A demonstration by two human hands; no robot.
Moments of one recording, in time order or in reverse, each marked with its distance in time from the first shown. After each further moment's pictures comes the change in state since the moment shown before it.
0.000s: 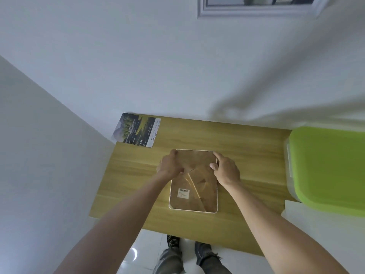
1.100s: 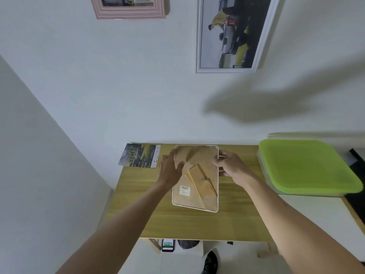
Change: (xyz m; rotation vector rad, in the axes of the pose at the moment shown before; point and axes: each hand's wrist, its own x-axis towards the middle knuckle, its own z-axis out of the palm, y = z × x) left_hand -0.105 -0.013 -0.063 -0.185 0.277 0.549; right_hand -0.128 -0.072 -0.098 0.779 -0.005 0.044
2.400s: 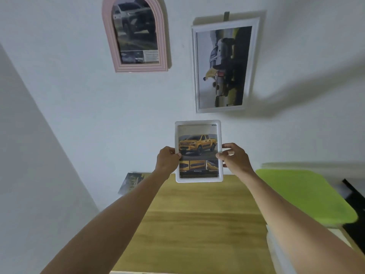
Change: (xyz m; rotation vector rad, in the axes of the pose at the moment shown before) left_hand 0.034 0.112 -0.083 -0.373 0.106 -0.142; right_hand -0.018 -0.090 -0.044 -0.155 0.307 -0.377
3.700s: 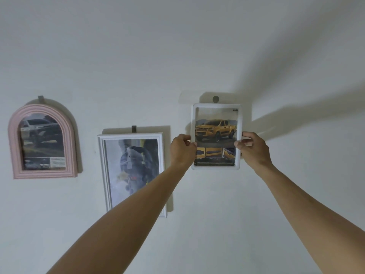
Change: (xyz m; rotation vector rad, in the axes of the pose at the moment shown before) left_hand 0.069 0.410 0.230 -0.105 0.214 0.611; right_hand 0.222 -0.138 -0.379 0.018 0.466 -0.488
